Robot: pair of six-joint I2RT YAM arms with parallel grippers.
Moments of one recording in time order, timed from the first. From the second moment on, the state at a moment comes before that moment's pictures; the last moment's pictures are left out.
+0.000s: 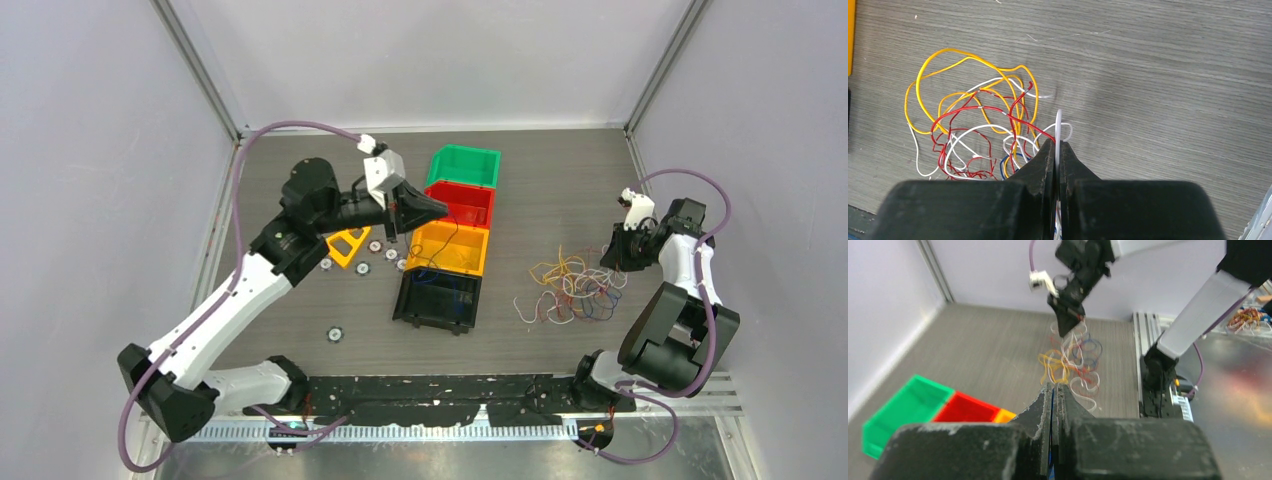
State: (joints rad) left arm -0.66 1.14 1.24 -0.03 0.73 0.00; right arm -0.54 1.38 0.91 -0.69 -0.54 -0.55
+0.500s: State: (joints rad) left arm -0.77 1.32 0.91 0.18 0.72 -0.04; right arm -0.54 1.38 0.91 -0.70 -0.54 -0.56
